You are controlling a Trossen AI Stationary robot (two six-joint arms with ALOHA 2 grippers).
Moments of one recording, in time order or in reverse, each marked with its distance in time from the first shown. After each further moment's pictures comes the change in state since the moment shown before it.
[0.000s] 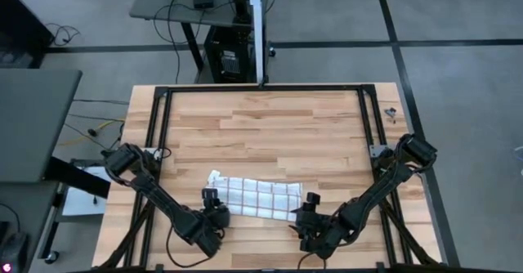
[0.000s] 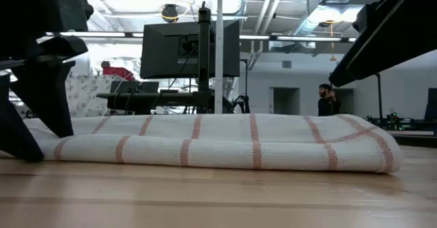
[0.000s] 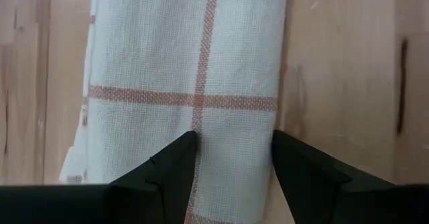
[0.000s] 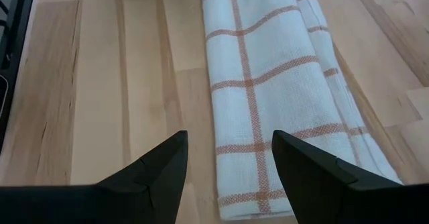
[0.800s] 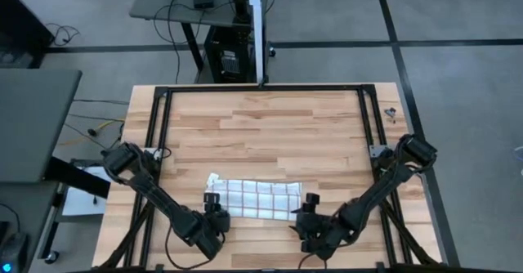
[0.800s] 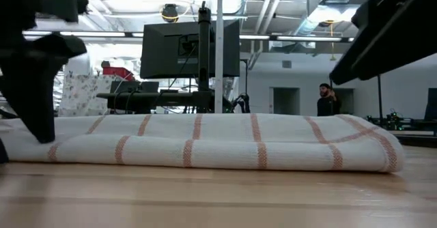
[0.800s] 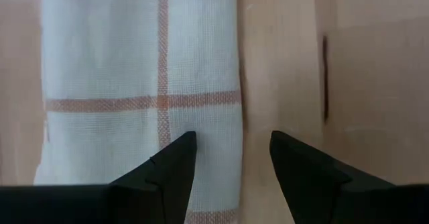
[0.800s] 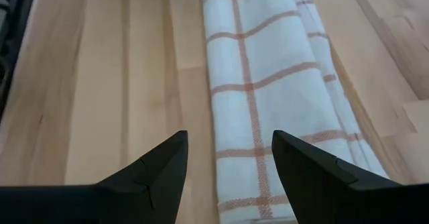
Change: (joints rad) left arm -0.016 0.005 0.049 0.012 0.097 0.065; right arm 0.005 0.001 0.000 0.005 0.004 -0.057
